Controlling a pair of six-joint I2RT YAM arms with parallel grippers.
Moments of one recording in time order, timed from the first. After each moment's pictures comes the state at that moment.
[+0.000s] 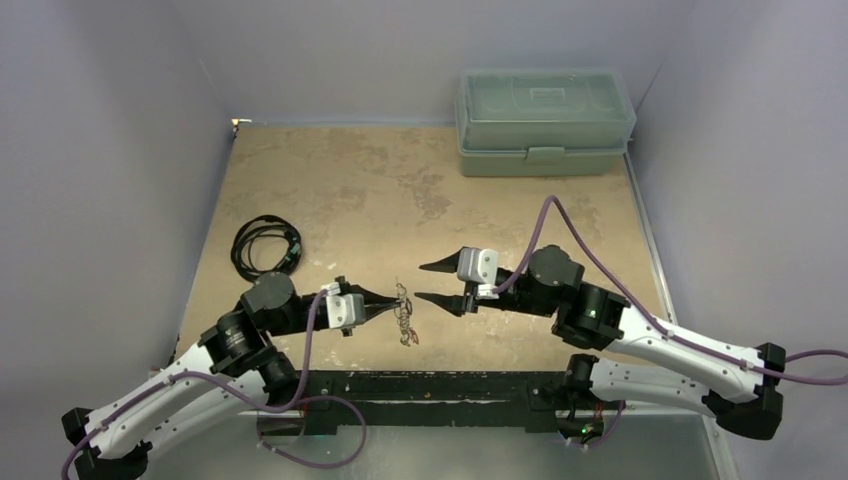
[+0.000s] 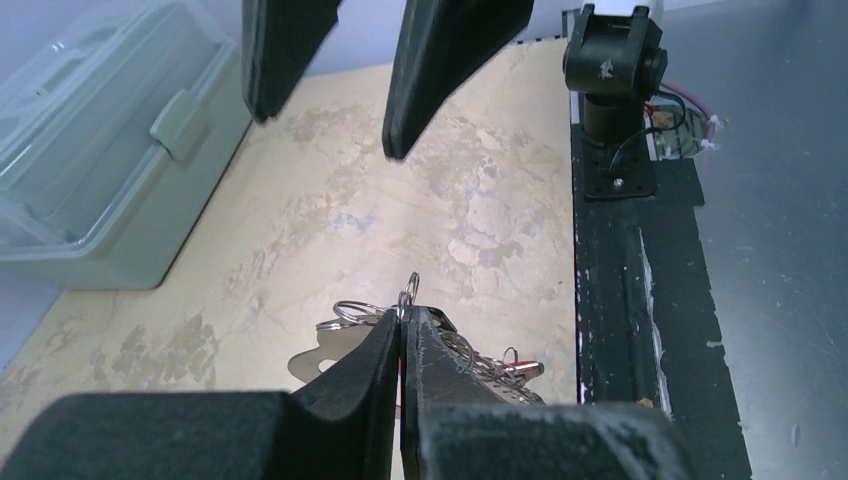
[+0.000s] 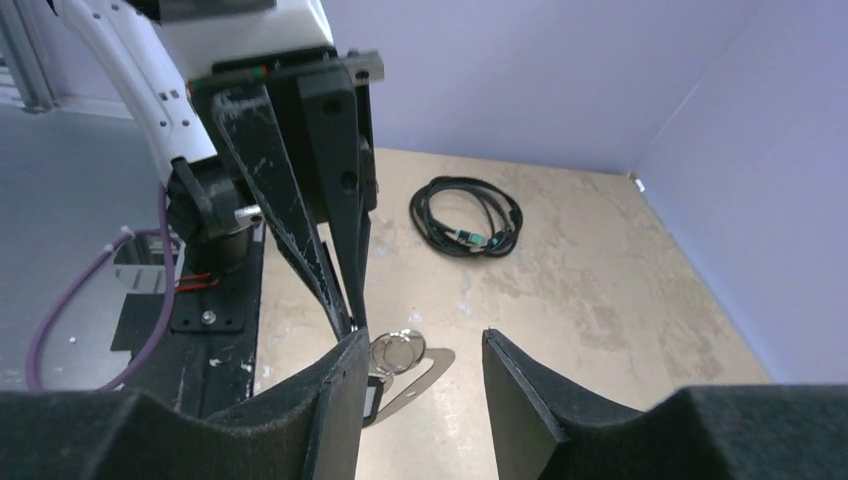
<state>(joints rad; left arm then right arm) -0.92 0.51 0.60 -0.19 0.43 0.30 1.13 0.85 0.87 -0.03 -0.21 -0.28</state>
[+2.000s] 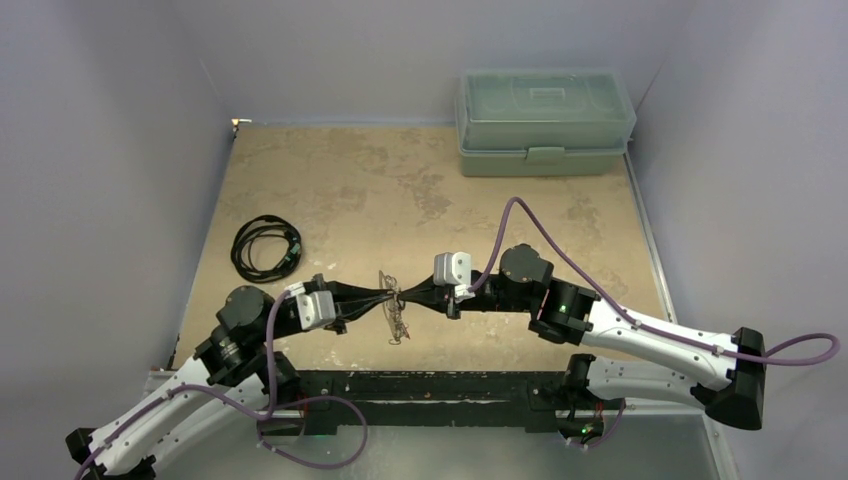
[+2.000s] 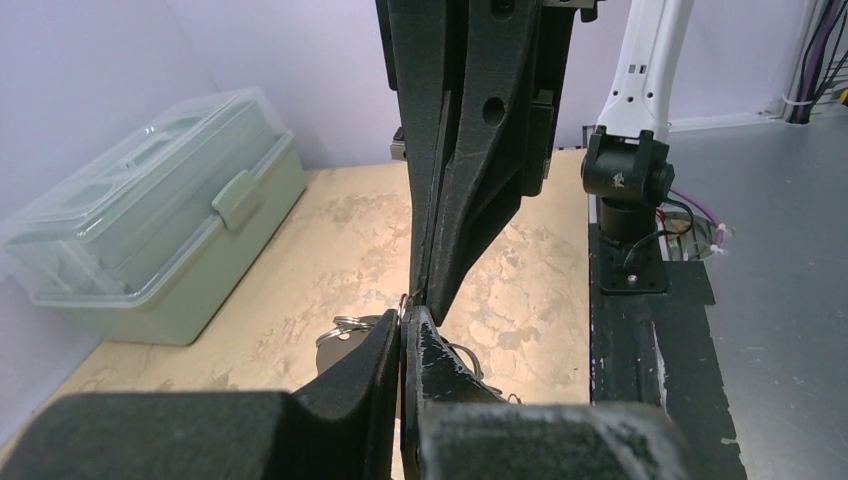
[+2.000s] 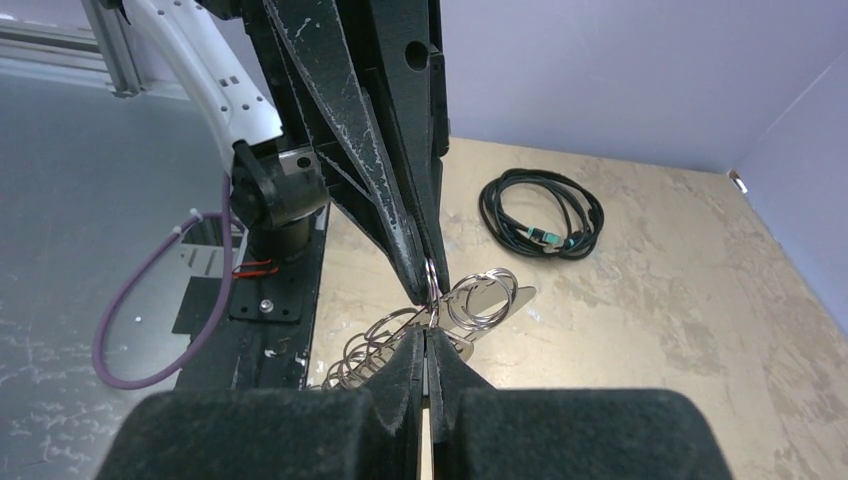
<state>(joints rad) -0.86 0.38 0.52 0.03 0.46 0.17 1.13 0.98 0.82 0.09 -0.35 -0.22</state>
